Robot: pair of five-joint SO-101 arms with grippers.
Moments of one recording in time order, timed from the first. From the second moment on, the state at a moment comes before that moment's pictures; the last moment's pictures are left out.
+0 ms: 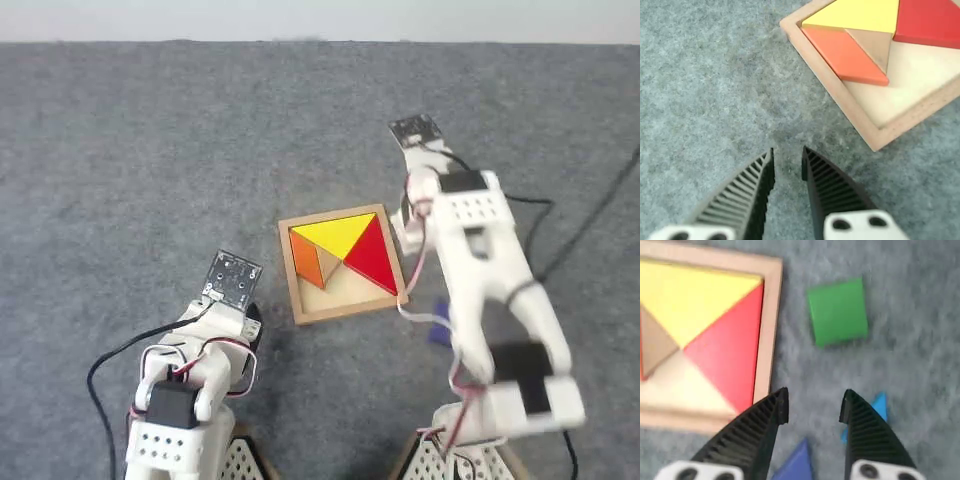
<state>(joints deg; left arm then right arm) 3.2 -102.5 96.9 69.8 -7.2 -12.0 5.8 13.1 66.8 10.8</state>
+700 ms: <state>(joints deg) 3.2 -102.5 96.9 69.8 -7.2 -11.5 37.0 -12.4 67.0 18.2</state>
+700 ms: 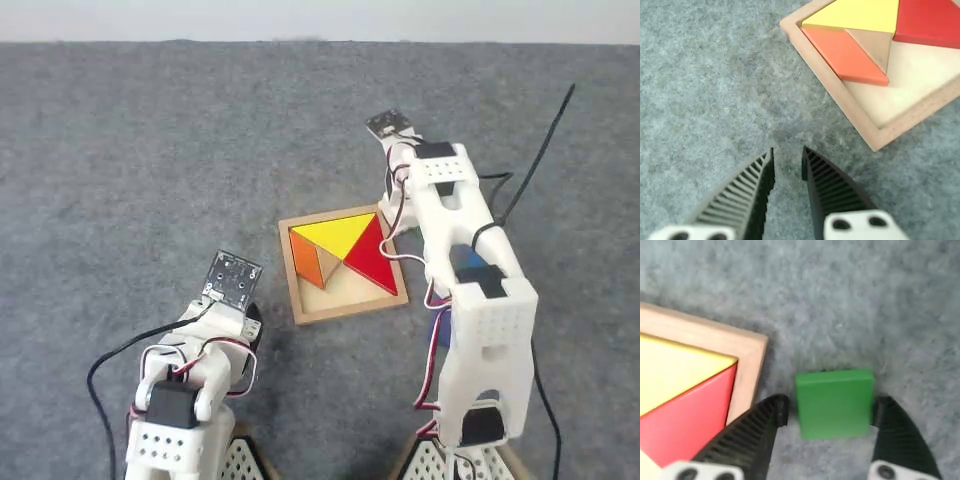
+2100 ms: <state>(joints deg) 3.2 -102.5 96.9 69.8 -7.2 -36.0 0.0 25.6 62.5 -16.2</state>
